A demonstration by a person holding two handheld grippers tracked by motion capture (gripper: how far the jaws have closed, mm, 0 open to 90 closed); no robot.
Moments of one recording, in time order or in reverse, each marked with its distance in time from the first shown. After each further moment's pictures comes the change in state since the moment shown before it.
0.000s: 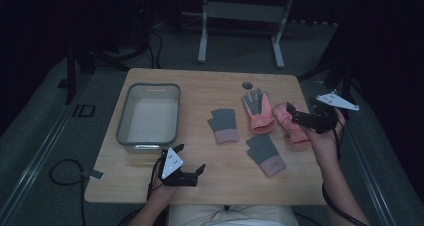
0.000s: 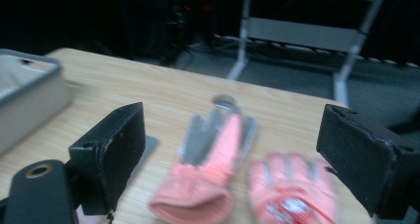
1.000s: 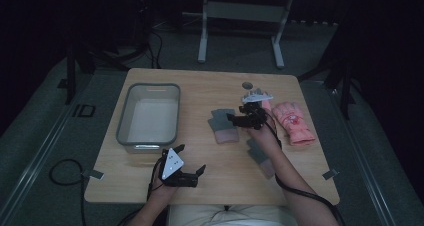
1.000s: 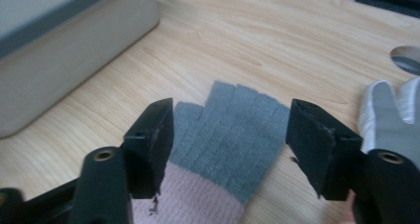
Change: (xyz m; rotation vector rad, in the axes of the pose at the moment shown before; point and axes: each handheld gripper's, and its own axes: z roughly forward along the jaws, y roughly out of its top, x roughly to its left) left arm -0.001 0.000 0.000 0.000 -0.009 0.012; right arm 0.108 -0.038 0.143 0.296 0.290 -0.100
